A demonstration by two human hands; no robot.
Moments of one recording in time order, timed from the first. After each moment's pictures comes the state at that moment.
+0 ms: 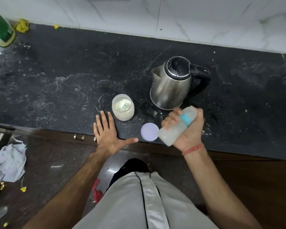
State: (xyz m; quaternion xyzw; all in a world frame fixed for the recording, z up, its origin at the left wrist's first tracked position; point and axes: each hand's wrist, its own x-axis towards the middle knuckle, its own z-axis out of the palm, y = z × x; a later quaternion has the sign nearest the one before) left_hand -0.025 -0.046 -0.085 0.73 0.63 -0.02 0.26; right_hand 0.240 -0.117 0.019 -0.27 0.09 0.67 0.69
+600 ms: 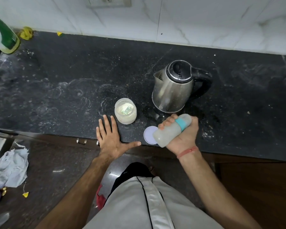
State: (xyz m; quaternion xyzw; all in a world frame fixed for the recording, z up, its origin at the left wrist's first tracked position) left_hand -0.027 -0.049 -0.091 0.73 0.63 -0.01 0.25; right_hand 0.220 -0.110 0.009 -0.29 0.19 0.62 0.70
